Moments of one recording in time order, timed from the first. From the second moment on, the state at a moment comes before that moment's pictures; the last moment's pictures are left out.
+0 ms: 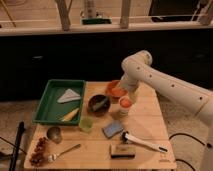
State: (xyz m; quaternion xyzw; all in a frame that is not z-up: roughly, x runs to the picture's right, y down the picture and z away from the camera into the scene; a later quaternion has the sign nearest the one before) arm 0.125 0.037 0.792 -0.24 -0.13 -0.33 0.90
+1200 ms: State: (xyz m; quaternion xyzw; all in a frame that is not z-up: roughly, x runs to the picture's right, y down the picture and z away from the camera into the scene) arm 0.133 0.044 0.788 -0.24 -0.14 -0.33 0.90
